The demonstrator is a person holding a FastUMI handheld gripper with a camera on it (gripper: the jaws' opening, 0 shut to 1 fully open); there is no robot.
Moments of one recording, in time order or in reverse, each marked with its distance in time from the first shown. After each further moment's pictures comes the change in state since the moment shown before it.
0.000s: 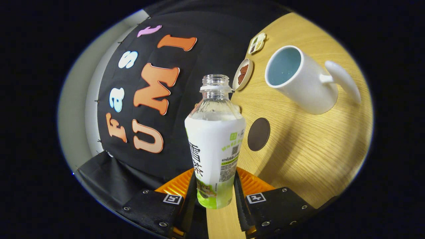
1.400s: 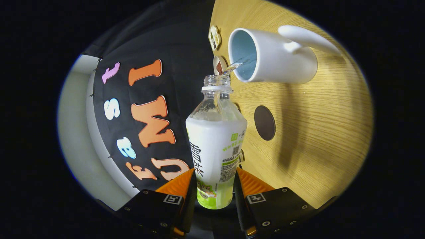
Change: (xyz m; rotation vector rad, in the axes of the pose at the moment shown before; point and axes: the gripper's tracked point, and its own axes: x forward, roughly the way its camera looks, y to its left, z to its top) arm -0.012 0.027 0.032 0.468 -0.008 0.073
